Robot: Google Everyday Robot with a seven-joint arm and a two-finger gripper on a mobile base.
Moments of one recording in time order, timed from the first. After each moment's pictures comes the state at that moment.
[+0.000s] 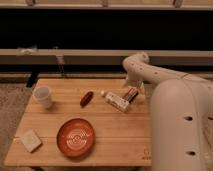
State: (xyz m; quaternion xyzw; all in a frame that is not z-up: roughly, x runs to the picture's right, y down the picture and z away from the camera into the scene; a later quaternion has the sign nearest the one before) arm 0.195 0.006 0.937 -0.26 -0.10 -0.52 0.81
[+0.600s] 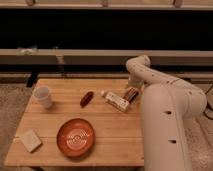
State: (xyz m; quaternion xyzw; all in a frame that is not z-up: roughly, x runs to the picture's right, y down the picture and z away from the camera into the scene) arm 0.206 0.028 0.975 -0.28 -0.12 -0.47 0.83
